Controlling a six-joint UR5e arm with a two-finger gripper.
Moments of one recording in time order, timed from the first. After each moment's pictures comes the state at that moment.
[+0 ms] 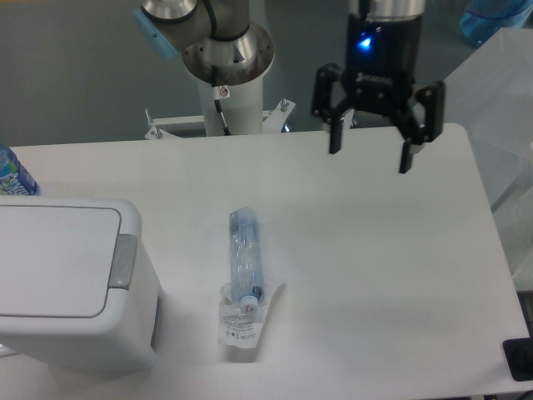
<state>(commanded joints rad) 2.57 -1.68 -1.33 -1.23 1.25 0.98</state>
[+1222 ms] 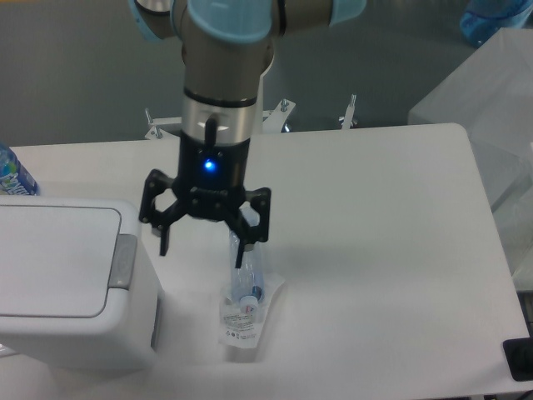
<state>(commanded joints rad) 2.27 -1.83 -1.37 -0.99 1.26 0.24</state>
